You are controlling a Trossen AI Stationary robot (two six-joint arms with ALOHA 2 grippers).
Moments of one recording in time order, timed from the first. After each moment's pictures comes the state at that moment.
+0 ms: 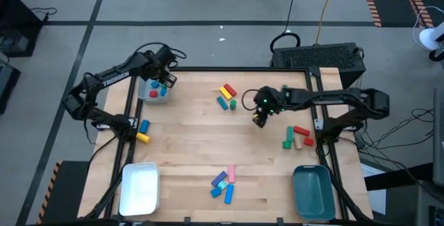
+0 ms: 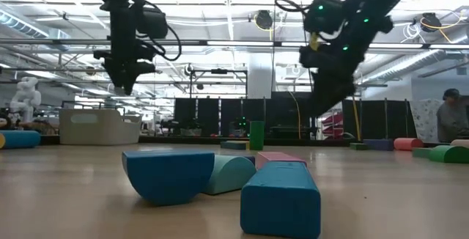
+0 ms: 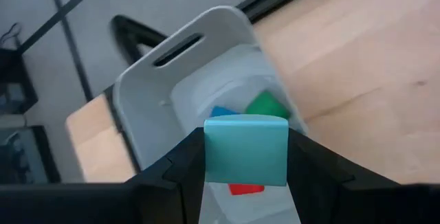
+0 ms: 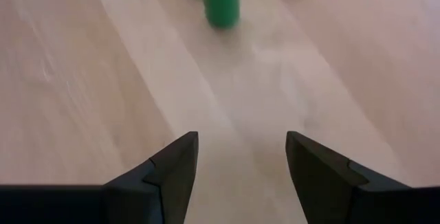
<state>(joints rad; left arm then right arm) 0.81 1.39 1.09 -0.97 -0.41 -0.20 -0.28 1.39 0.79 -0.41 0.06 0.31</state>
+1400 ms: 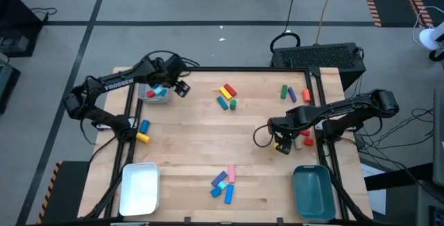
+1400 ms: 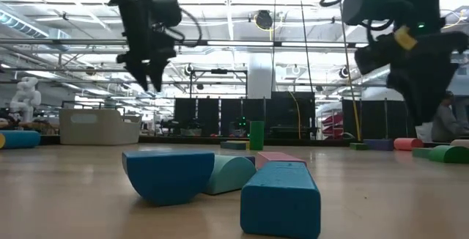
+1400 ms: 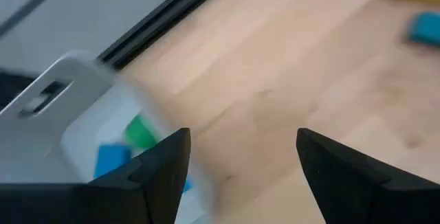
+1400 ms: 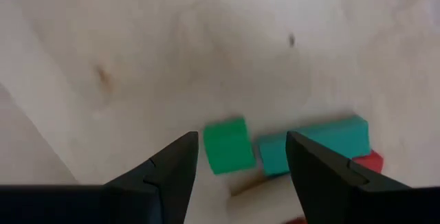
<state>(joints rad) 0.59 1.39 1.09 -0.84 -0.23 -0.24 0.09 1.30 0.77 -0.97 -0.05 0.55</state>
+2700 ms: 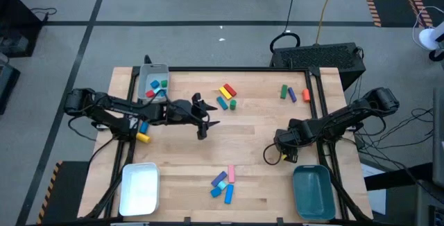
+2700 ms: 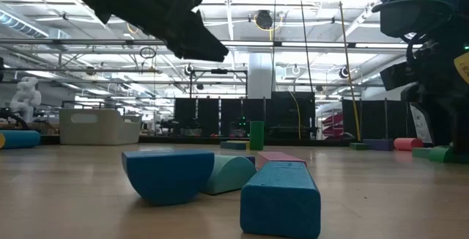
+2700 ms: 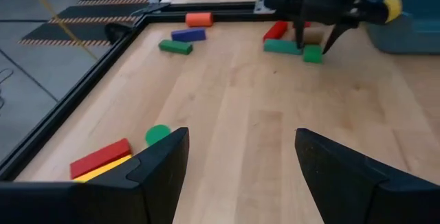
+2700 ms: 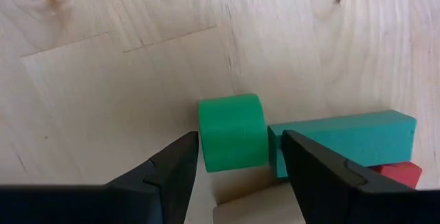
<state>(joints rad) 0.02 1.40 0.71 0.30 -0.15 0.04 0.29 1.30 0.59 -0.80 0.06 0.59</state>
